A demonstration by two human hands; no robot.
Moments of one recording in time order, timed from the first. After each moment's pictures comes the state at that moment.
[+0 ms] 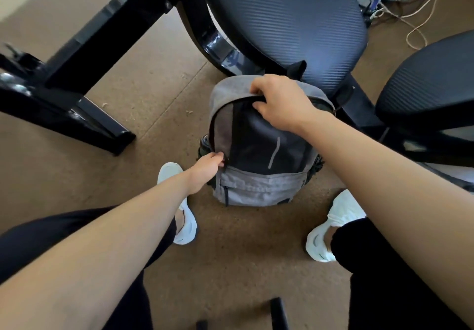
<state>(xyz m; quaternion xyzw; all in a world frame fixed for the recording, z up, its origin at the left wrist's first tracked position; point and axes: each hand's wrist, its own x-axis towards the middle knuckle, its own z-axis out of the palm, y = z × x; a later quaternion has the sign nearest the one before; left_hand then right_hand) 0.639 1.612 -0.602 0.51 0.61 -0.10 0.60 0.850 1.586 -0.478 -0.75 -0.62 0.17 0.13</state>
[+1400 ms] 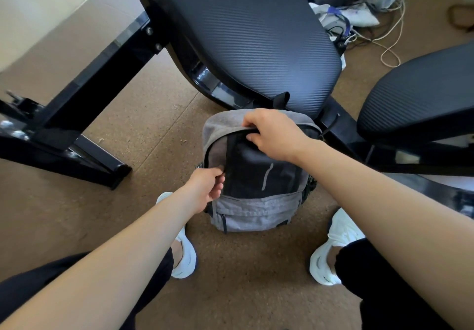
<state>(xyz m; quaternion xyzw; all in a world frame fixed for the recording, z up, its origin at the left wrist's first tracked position) 0.673 1.618 -0.558 0.34 0.66 0.03 0.67 0.864 1.573 -0.479 -0.74 -0.62 0.21 0.14</state>
